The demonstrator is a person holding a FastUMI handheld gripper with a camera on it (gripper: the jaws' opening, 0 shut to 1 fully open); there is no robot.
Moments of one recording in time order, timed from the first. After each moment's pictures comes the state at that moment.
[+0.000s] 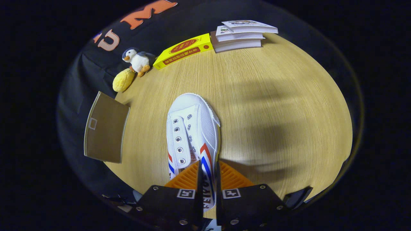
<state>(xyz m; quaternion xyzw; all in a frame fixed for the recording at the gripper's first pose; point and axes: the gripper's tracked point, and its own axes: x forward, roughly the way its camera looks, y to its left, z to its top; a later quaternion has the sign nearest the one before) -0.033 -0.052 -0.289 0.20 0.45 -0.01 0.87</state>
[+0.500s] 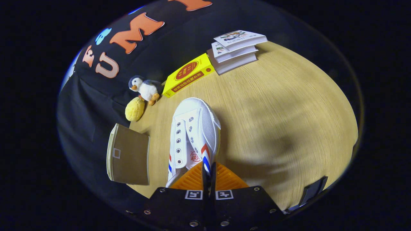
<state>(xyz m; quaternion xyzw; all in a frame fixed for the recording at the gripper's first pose) -0.004 -0.010 -0.216 0.25 0.36 -0.01 0.90</state>
